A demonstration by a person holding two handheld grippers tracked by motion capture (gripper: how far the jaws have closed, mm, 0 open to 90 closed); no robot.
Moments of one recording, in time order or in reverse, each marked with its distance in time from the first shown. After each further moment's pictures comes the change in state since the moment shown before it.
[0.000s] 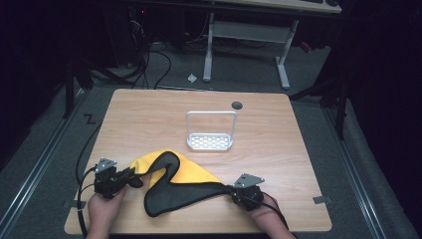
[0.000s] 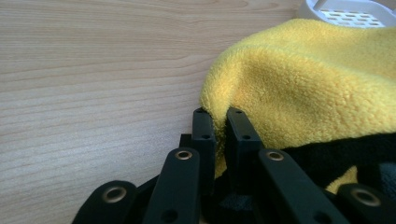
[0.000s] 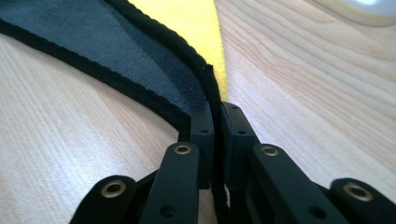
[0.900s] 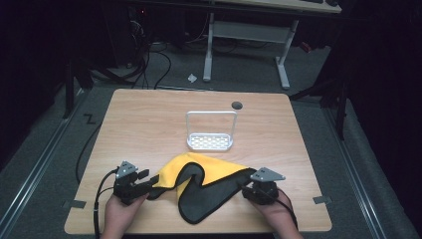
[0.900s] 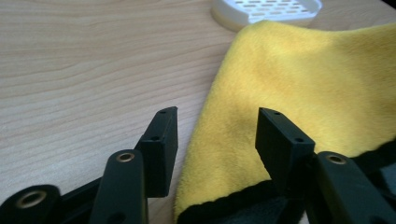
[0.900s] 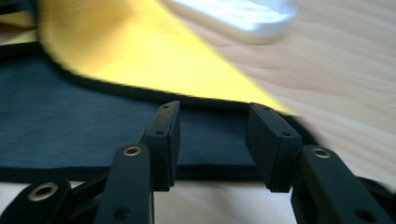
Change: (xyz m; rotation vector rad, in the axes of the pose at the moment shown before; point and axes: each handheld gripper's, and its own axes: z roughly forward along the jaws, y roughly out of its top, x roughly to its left) left arm -0.054 -0.002 0.009 -0.003 -0.138 0.113; right arm -0.026 -0.004 -0.030 -0.109 -0.123 0.125
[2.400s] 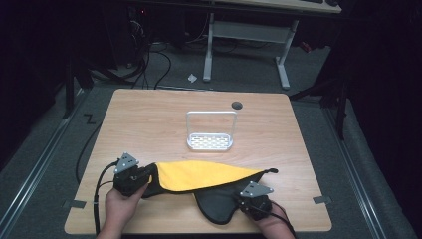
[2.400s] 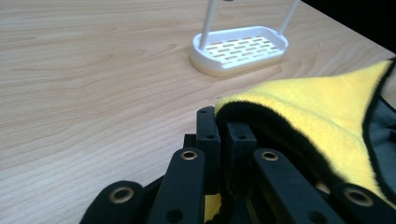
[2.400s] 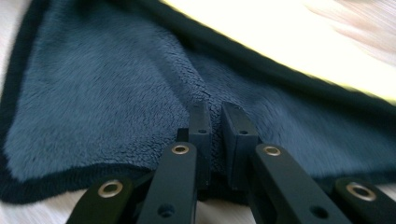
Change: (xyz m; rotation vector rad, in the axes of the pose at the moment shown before) left arm -0.007 0.031 -0.011 -0.068 -0.034 0.049; right arm 0.029 -0.024 0.001 0.114 0.084 -0.108
